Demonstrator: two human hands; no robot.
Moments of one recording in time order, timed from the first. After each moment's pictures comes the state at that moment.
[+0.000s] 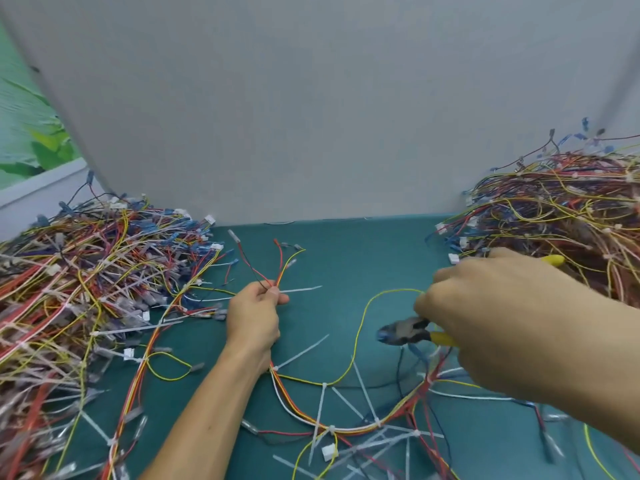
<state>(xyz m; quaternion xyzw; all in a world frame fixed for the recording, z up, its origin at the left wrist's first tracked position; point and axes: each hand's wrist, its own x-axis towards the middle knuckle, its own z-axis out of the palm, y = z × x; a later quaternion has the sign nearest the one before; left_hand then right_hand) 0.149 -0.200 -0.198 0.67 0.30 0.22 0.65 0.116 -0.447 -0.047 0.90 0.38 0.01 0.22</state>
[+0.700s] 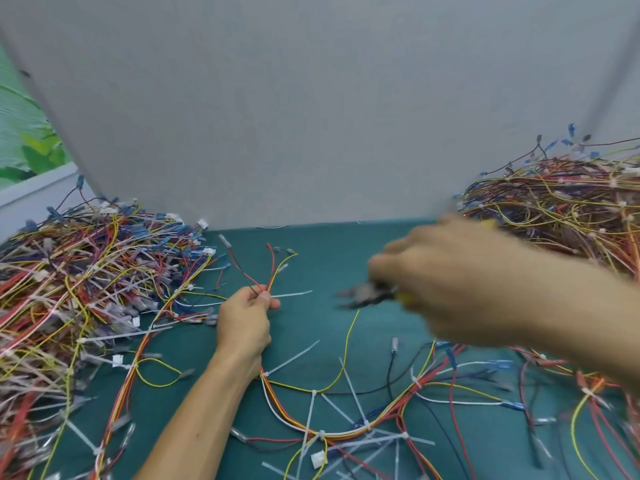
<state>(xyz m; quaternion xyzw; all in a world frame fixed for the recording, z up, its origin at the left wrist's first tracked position) 0.147 -0.200 -0.196 0.67 0.30 0.22 0.64 0.148 -0.448 -0.037 0.85 0.49 0.13 0.12</state>
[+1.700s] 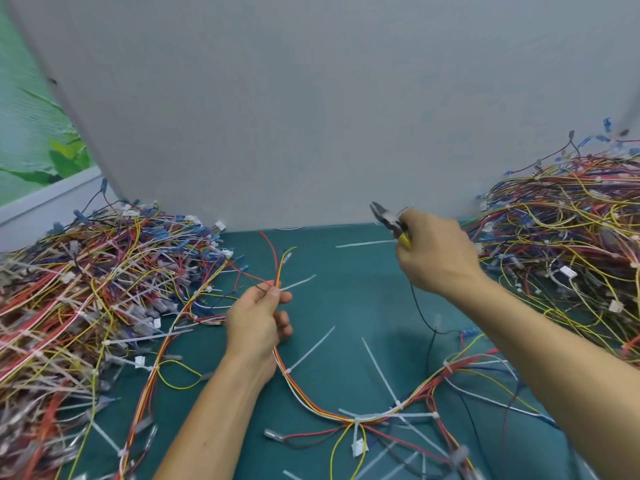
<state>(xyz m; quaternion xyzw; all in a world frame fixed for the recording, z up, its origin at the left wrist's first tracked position) 0.134 -0.206 -0.172 0.57 0.26 0.22 0.75 0.238 -0.402 -0.108 0.95 0.15 0.16 -0.20</state>
